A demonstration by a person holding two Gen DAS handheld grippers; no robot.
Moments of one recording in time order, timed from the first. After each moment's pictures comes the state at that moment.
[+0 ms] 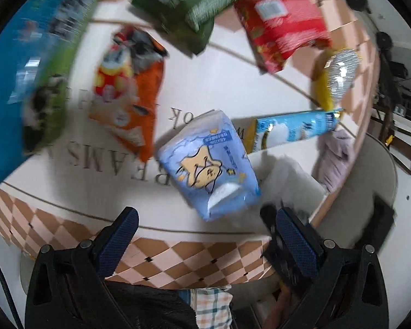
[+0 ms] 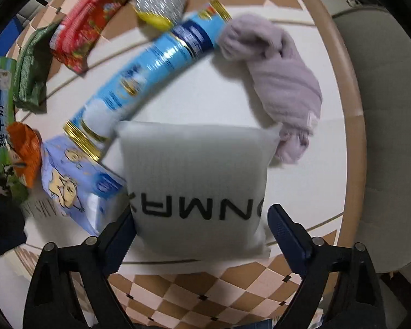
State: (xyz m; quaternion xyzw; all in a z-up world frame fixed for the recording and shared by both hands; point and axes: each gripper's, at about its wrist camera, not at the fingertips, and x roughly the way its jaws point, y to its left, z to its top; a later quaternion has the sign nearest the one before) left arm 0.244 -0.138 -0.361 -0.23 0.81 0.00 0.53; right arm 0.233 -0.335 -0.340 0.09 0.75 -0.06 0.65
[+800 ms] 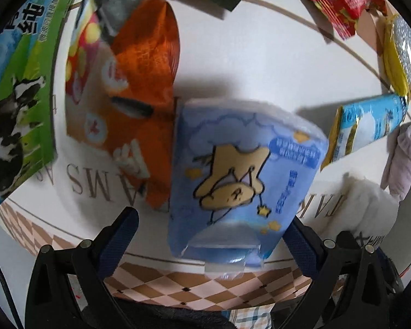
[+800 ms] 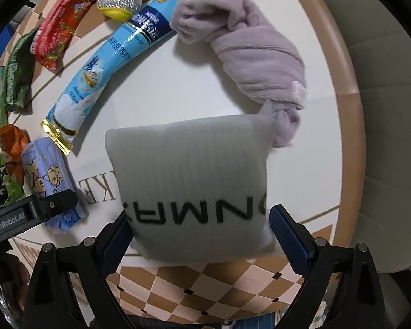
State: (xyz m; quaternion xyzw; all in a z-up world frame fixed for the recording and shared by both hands) left arm 0.236 -0.142 -0.420 -0.11 0.83 0.03 0.55; right arm 0.194 -0.391 -0.377 0.11 0.76 -0.06 0.63
